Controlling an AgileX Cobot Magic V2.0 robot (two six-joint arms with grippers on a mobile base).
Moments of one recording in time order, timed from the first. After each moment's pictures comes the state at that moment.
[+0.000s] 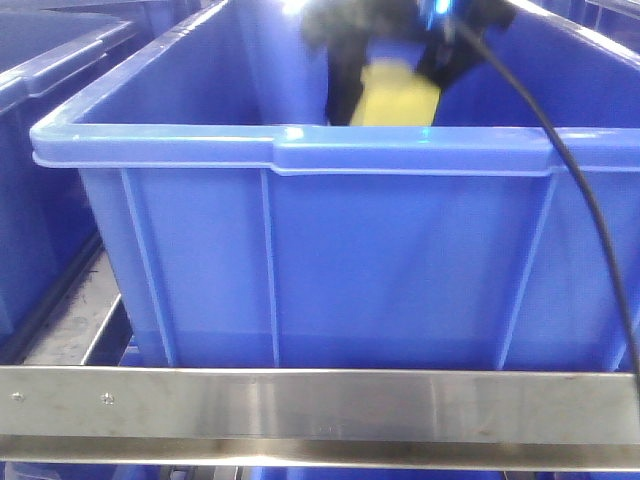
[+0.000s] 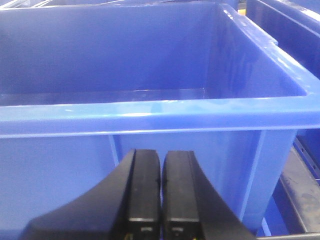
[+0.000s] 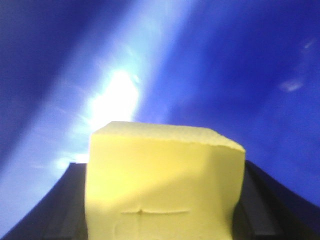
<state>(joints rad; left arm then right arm) -0.05 -0.01 0.00 0.27 0.13 -0.20 0.56 1.79 -1.47 -0.12 0.68 0.17</state>
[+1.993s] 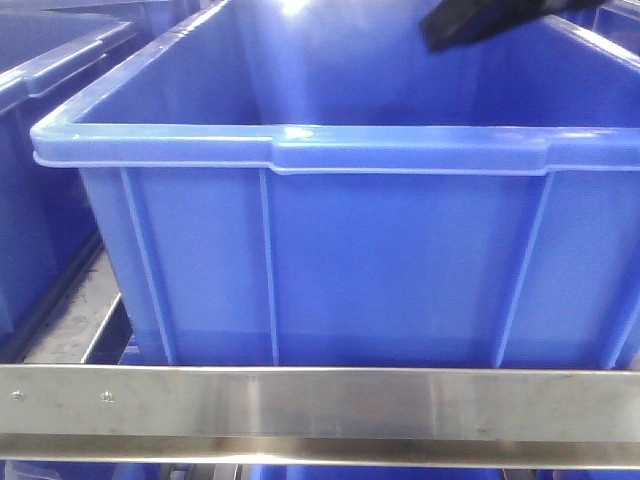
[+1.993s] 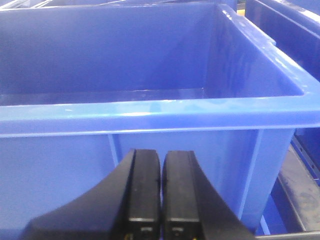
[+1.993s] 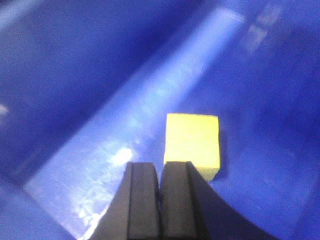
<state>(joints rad) -0.05 -0.01 0.00 0.27 0.13 -0.20 0.61 1.14 -0.78 -0.19 0.16 0.17</state>
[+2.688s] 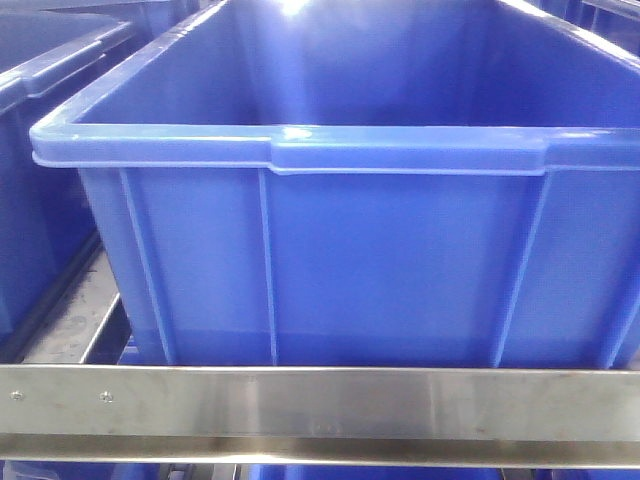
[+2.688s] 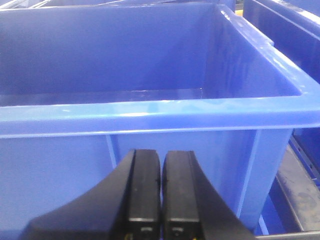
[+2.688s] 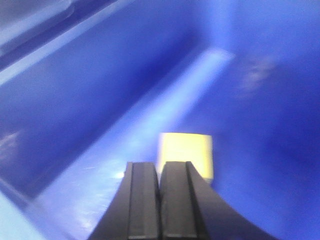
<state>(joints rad) -0.05 -0.01 0.00 0.27 0.13 -0.20 0.54 0.86 -0.60 -0.17 0.09 0.17</state>
